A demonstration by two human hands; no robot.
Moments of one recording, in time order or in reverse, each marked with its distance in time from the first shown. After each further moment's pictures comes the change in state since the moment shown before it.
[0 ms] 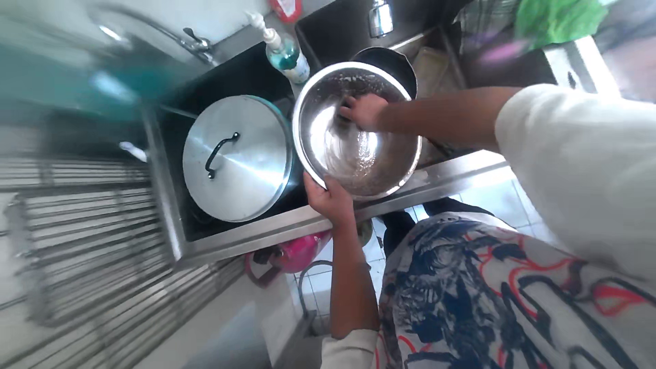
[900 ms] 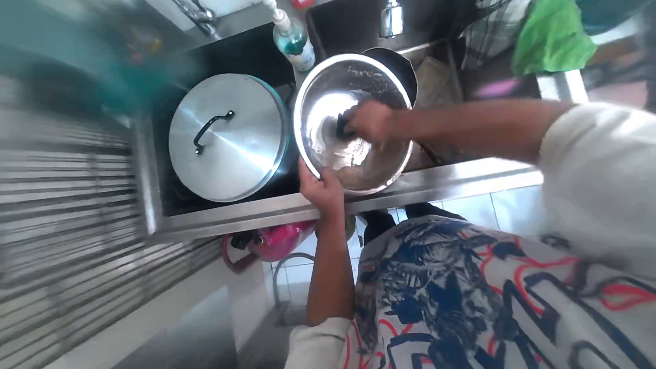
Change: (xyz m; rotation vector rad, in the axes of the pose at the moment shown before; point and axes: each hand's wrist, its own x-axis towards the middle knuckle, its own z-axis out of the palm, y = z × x) left_hand -0.005 0.001 0.000 0.168 -0.014 0.033; right_hand -0.035 -0.017 -0.019 -0.121 -0.081 -0.304
